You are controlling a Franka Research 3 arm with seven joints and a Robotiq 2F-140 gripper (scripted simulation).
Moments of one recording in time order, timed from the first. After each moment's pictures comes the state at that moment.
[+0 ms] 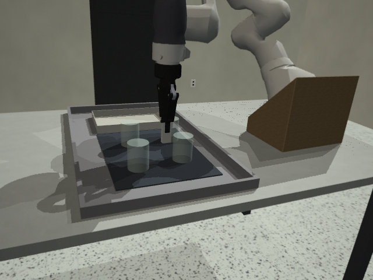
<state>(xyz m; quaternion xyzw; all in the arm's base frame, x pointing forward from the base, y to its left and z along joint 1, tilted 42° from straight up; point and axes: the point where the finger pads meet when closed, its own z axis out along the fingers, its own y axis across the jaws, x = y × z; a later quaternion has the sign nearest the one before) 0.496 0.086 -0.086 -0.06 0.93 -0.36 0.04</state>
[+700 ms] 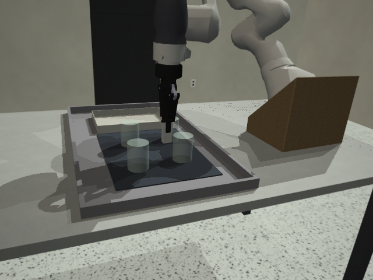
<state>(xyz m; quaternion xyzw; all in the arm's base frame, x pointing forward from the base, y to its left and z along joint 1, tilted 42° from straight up) 0.493 0.086 -0.086 -0.06 0.93 -0.36 0.04</state>
